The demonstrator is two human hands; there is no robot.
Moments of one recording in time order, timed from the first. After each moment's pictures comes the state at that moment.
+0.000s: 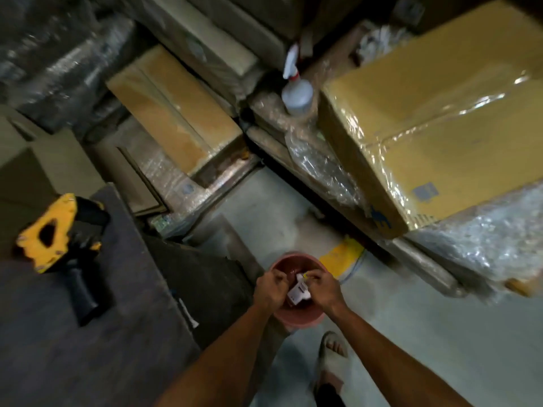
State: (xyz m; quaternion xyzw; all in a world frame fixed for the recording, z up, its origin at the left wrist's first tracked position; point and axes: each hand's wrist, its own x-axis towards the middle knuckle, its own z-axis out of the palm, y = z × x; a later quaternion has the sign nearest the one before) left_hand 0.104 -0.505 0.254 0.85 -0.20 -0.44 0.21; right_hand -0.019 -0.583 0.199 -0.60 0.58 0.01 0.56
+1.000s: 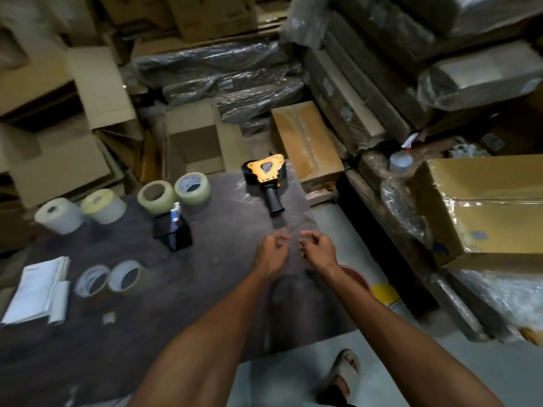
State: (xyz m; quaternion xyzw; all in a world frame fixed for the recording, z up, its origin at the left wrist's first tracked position) left_hand 0.154 -0.231 0.482 0.86 -0.14 -0.23 0.44; right_hand 0.087 -0.355 0.448 -0.68 0.40 -0.10 0.61
